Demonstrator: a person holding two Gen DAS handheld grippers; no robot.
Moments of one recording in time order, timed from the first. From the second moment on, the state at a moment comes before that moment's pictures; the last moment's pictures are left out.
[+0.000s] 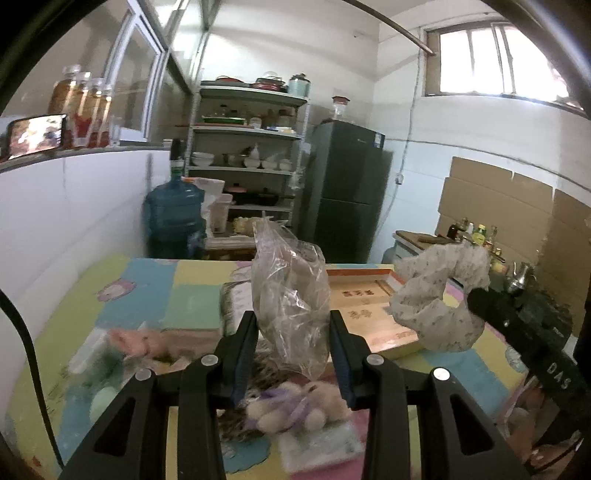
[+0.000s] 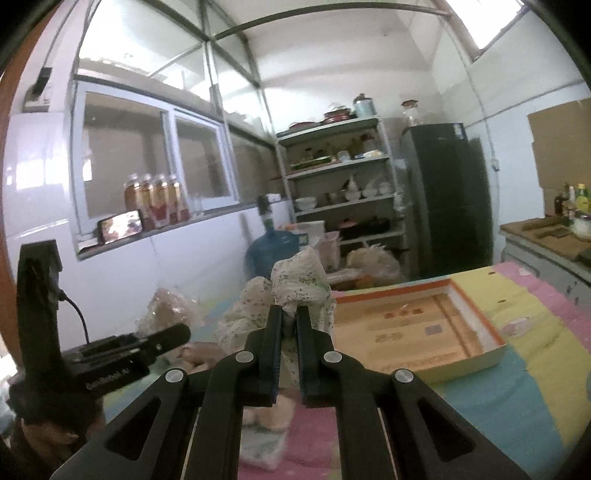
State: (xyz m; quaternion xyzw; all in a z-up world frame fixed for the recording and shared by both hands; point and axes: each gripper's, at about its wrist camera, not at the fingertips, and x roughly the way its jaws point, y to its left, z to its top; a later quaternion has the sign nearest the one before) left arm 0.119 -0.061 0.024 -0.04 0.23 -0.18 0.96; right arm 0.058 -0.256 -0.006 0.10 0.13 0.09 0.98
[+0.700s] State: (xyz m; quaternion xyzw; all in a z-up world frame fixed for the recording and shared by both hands) left arm 0.197 -0.172 0.009 -0.05 0.31 -0.23 0.92; right arm 0.114 -0.374 -0.027 0.14 0.17 0.02 0.98
